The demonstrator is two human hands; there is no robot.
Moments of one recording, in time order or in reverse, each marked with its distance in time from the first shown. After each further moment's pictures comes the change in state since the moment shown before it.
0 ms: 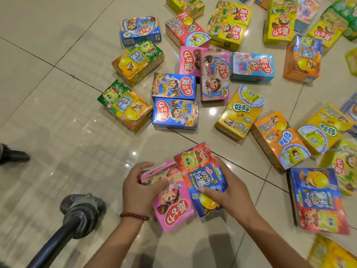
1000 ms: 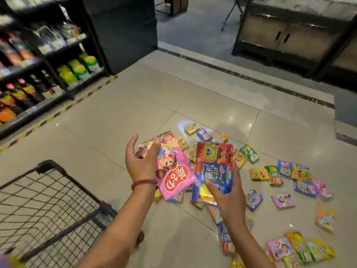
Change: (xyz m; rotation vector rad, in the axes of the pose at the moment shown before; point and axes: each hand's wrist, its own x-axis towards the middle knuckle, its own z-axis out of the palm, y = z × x) left_hand -0.256 0.667 -0.217 -0.629 0.281 0.195; right_hand -0.357 -0.552 -0.234 0.251 0.497 -0.411
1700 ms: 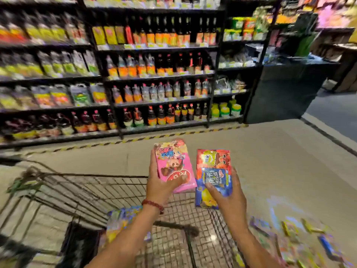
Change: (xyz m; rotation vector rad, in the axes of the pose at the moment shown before) left_hand 0.036 0.173 -0.385 0.036 0.251 0.344; right_hand -0.147 -0.195 0.333 0.000 -0.758 -0.345
